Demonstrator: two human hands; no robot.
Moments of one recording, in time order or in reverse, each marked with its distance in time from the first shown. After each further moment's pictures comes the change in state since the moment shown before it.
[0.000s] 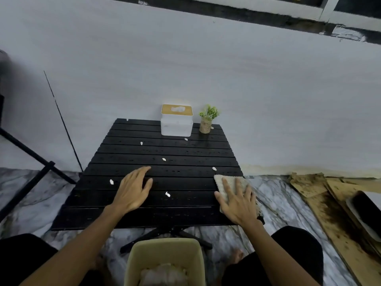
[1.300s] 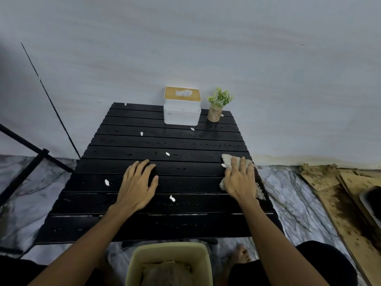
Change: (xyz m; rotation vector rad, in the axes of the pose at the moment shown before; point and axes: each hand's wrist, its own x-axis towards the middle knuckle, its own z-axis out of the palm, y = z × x) left_hand 0.031 -0.019 0.030 0.163 -0.056 -0.034; right_hand 0.096 -0.034 0.007 0.101 0.121 0.068
